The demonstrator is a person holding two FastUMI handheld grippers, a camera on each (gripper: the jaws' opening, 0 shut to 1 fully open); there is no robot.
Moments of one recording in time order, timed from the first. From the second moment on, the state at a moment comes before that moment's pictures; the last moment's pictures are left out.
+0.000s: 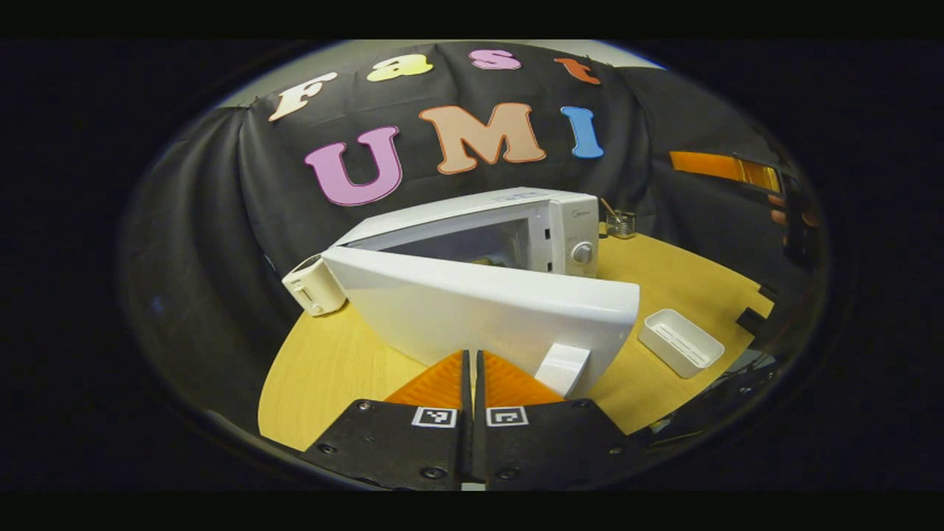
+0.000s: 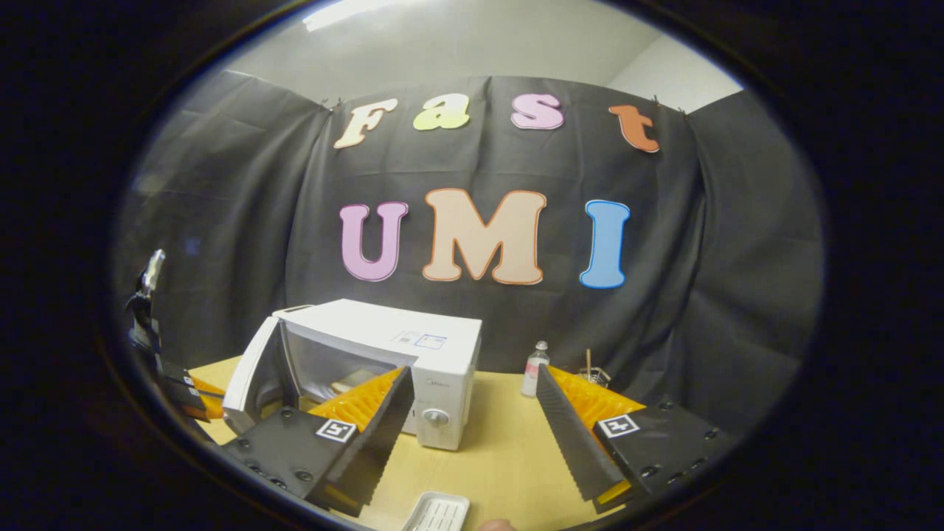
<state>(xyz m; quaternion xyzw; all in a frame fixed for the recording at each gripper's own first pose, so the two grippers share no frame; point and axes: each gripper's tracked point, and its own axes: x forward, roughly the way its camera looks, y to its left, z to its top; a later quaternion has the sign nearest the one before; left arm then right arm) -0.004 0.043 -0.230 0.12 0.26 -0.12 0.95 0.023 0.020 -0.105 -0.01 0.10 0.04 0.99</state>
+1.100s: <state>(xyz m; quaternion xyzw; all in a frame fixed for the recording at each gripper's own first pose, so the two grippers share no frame) 0.060 -0.021 -0.240 0.06 0.26 -0.13 0.96 0.026 -0.017 -0.104 0.01 0.10 0.04 0.99</state>
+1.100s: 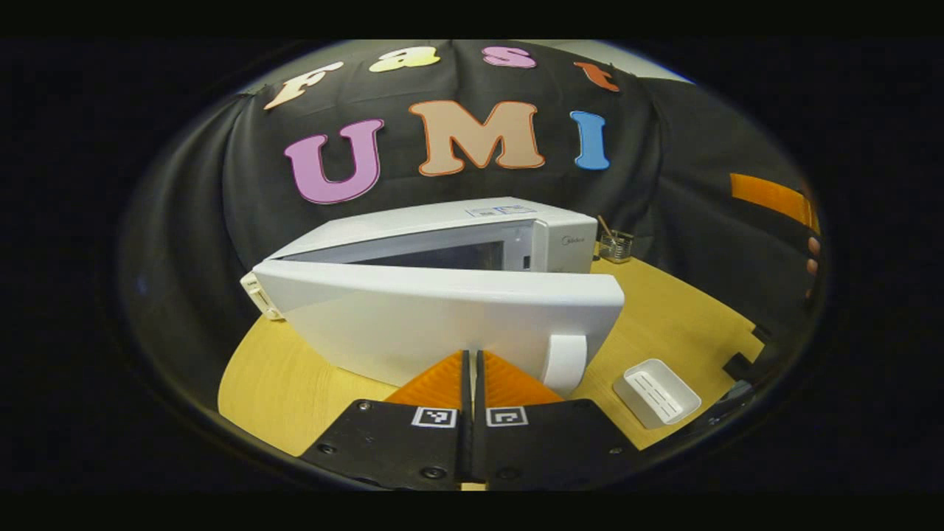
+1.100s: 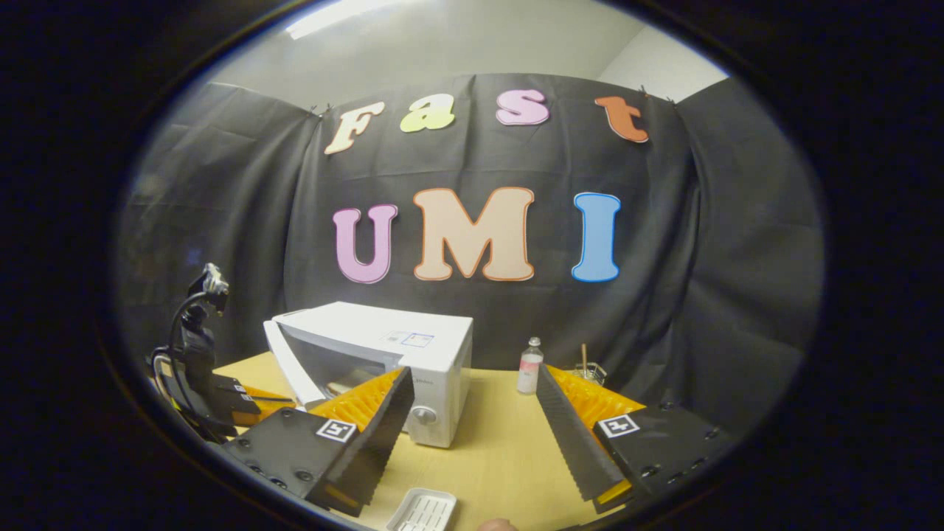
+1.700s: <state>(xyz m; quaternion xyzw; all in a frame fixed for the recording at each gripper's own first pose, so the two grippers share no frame) 0.105 -0.044 -0.238 0.02 0.25 -0.13 0.96 0.021 -0.038 -0.107 0.02 0.10 0.02 0.99</state>
